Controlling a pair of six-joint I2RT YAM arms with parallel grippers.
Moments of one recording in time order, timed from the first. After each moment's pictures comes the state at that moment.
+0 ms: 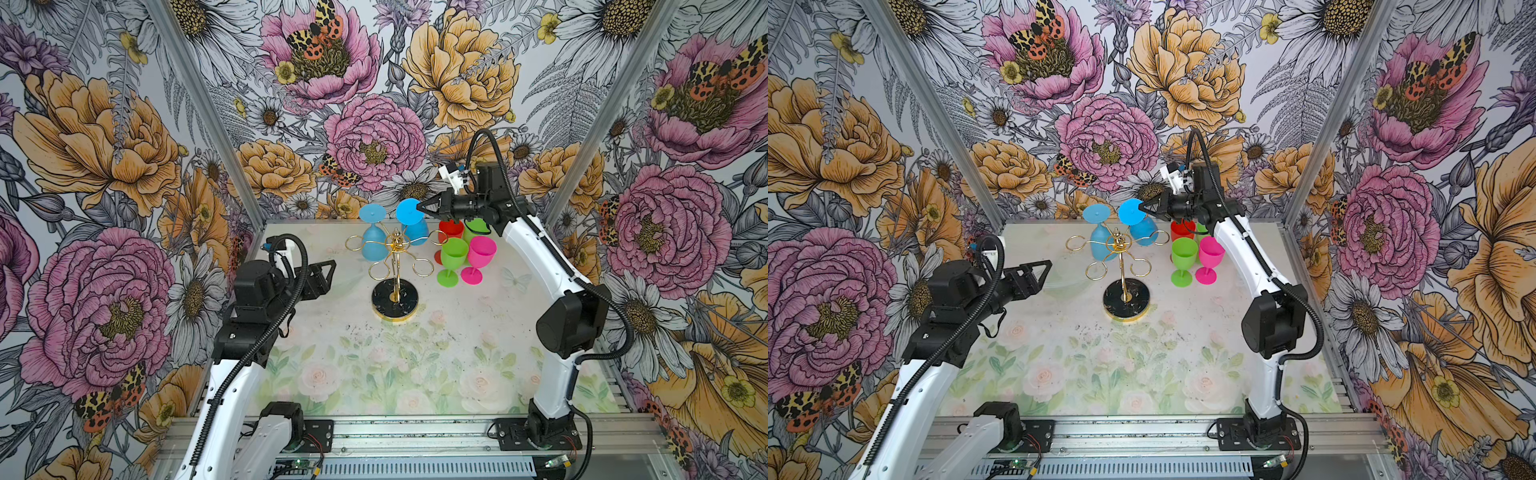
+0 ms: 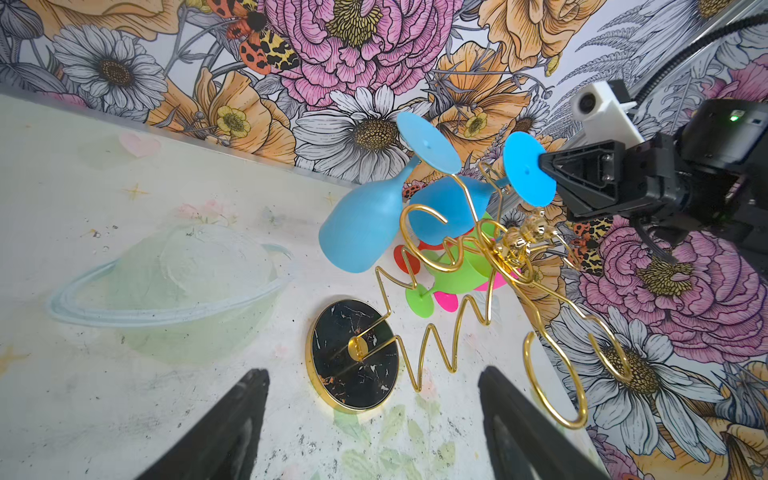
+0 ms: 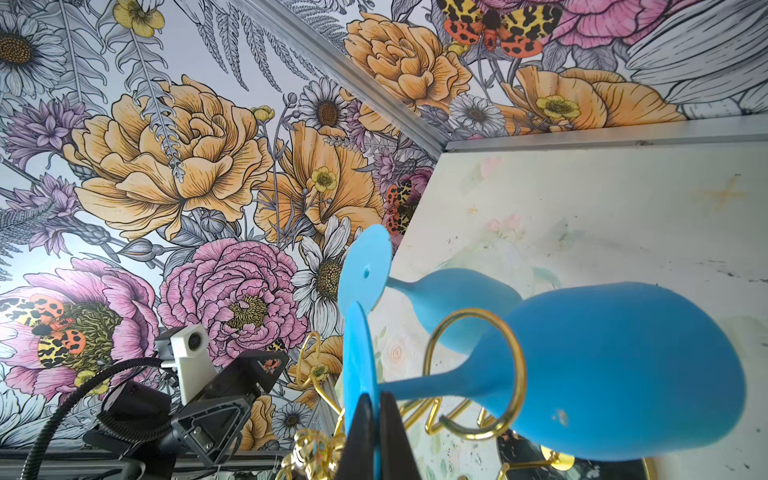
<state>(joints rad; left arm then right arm) -0.07 0.81 0.94 -0.44 0.37 -0.44 0.29 1.93 2.01 -0.55 -0.92 0.61</state>
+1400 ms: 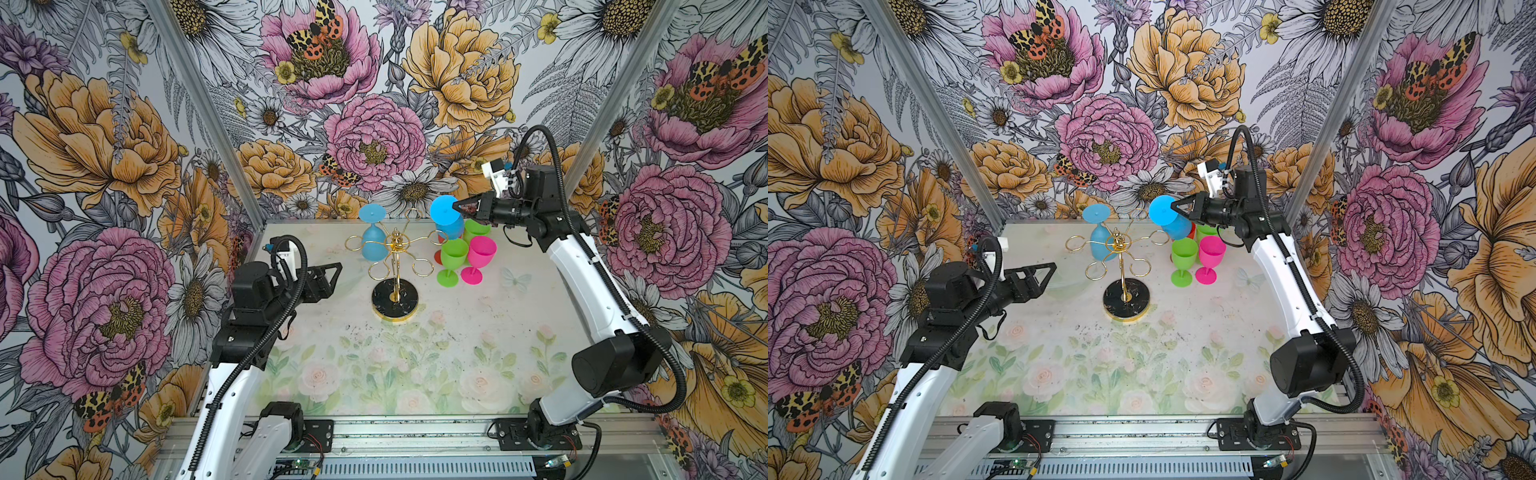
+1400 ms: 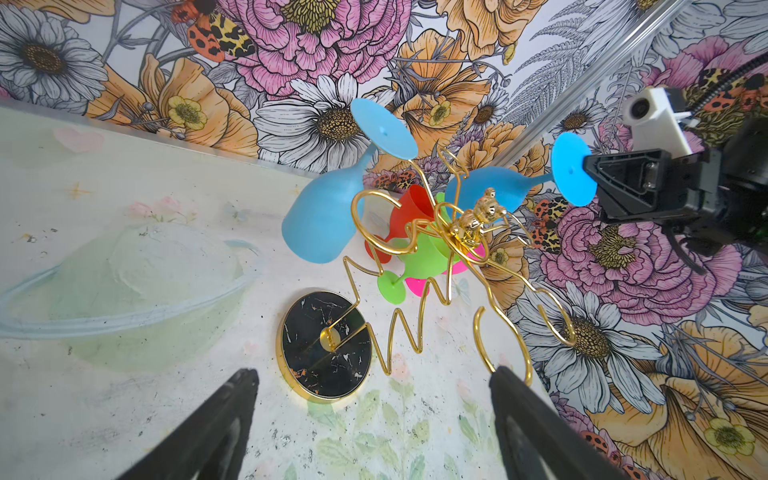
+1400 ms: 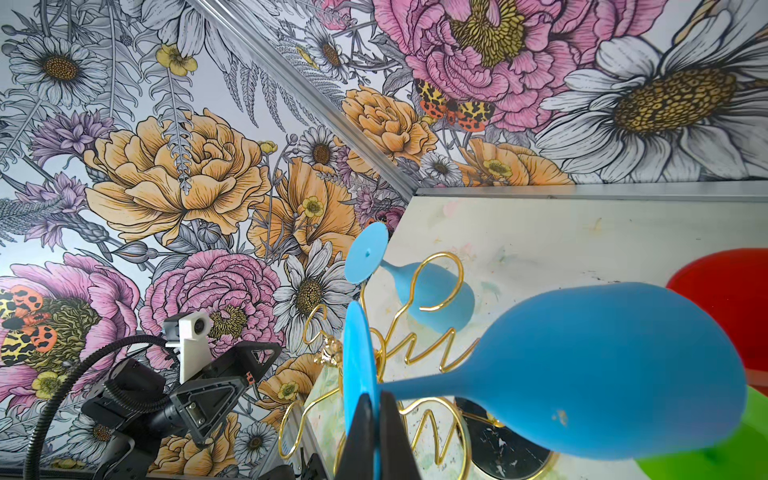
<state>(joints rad) -0.07 0.80 0.94 -0.44 0.49 -0.45 0.16 1.60 1.76 -0.57 -0.87 0.49</state>
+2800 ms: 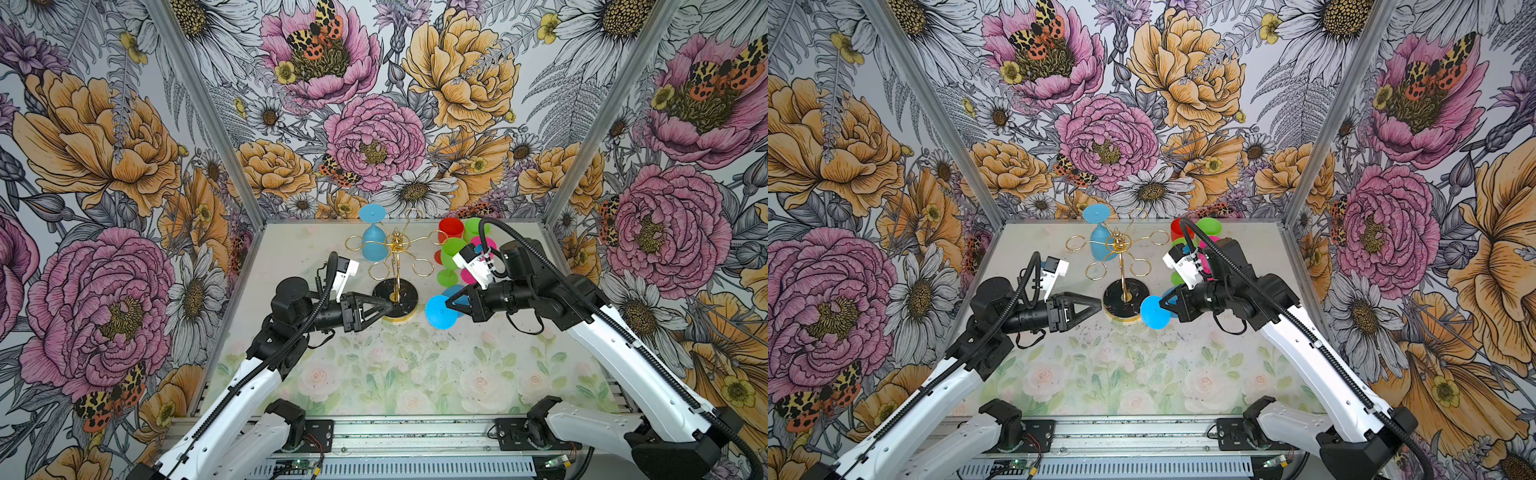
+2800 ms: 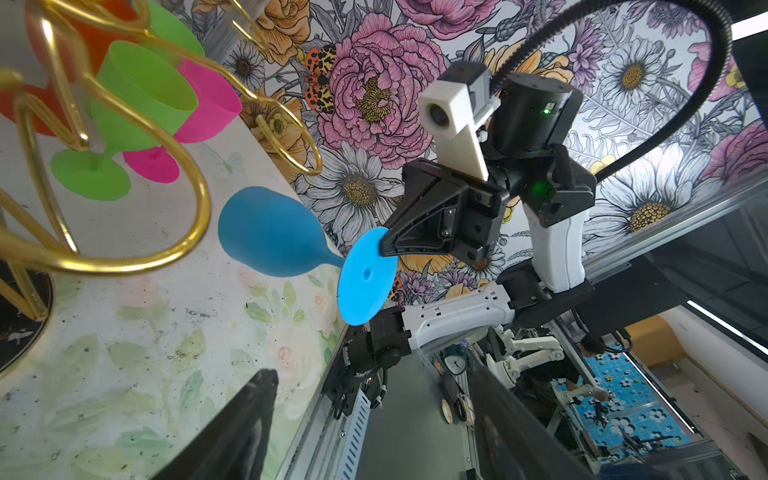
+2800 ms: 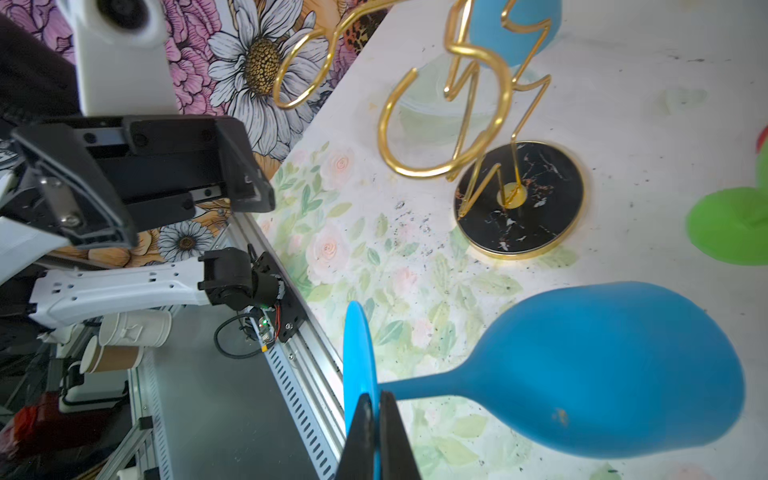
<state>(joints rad) -0.44 0.84 0.68 0.07 0.91 -0.81 0.56 1.14 1.33 -0.98 -0.59 0.15</state>
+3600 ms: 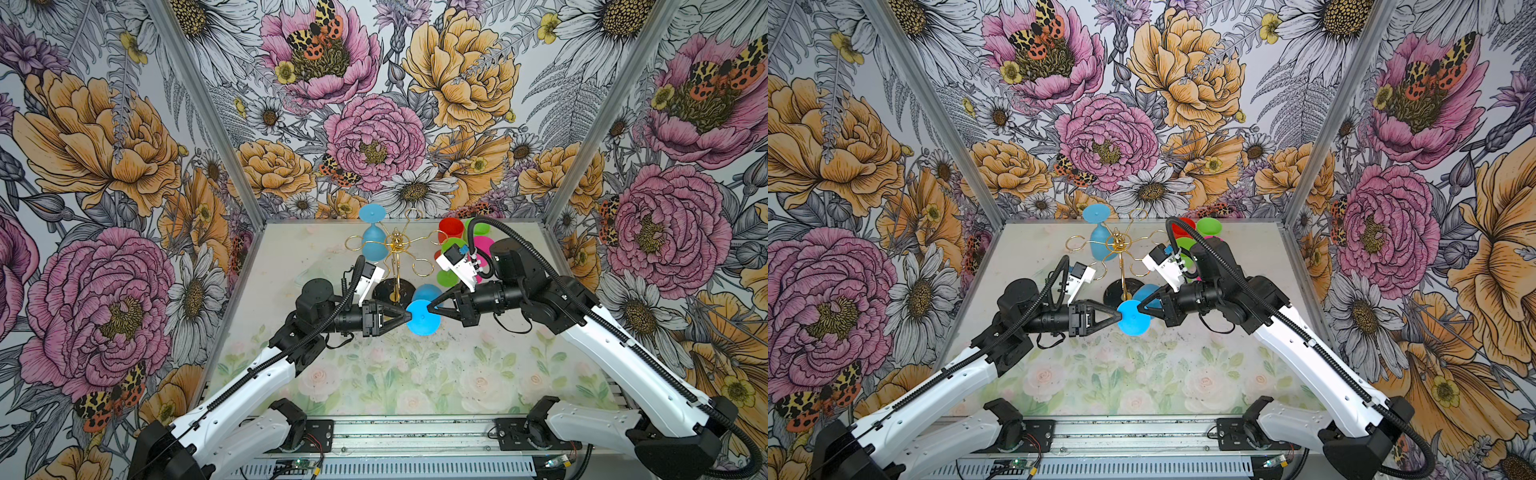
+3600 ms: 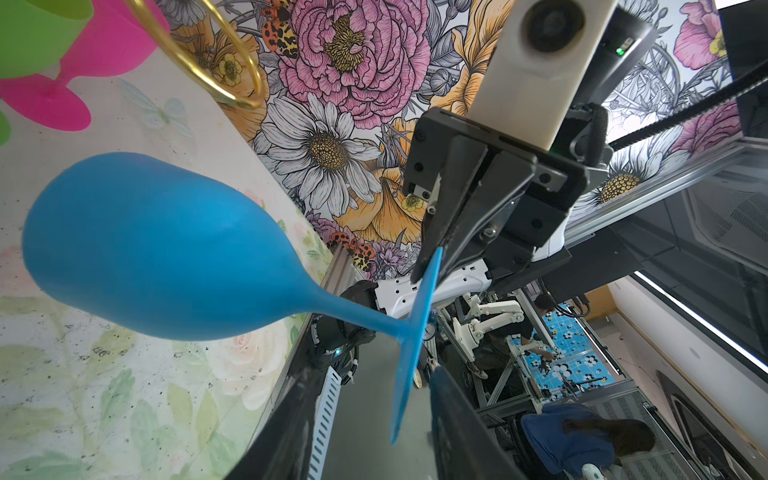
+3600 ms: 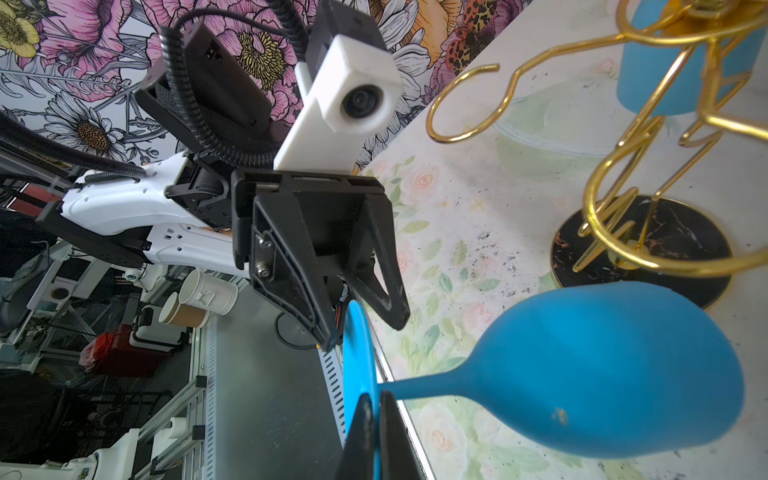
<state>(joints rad) -0.60 0.95 0.67 0.20 0.90 -0.87 0.64 1.16 1.33 -0.83 -0.71 0.19</state>
